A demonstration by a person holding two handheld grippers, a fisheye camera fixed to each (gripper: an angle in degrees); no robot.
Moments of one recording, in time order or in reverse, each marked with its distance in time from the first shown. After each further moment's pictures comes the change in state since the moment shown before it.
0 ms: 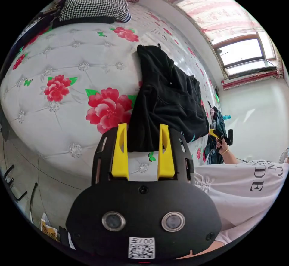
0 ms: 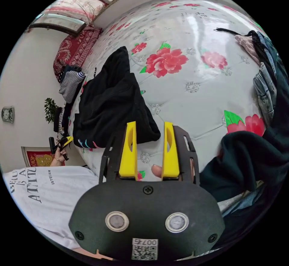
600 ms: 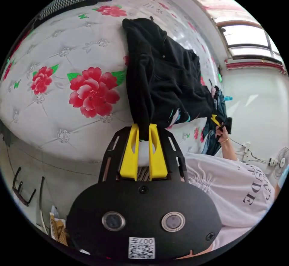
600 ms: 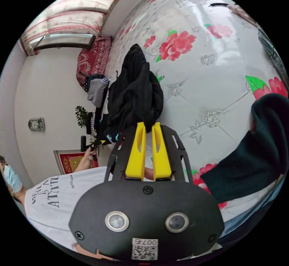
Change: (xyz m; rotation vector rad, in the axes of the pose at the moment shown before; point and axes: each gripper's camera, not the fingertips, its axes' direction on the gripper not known) left arm -0.001 0.017 -0.012 -0.168 0.054 0.026; right arm 0.045 0.039 -0.049 0.022 -0.405 0.048
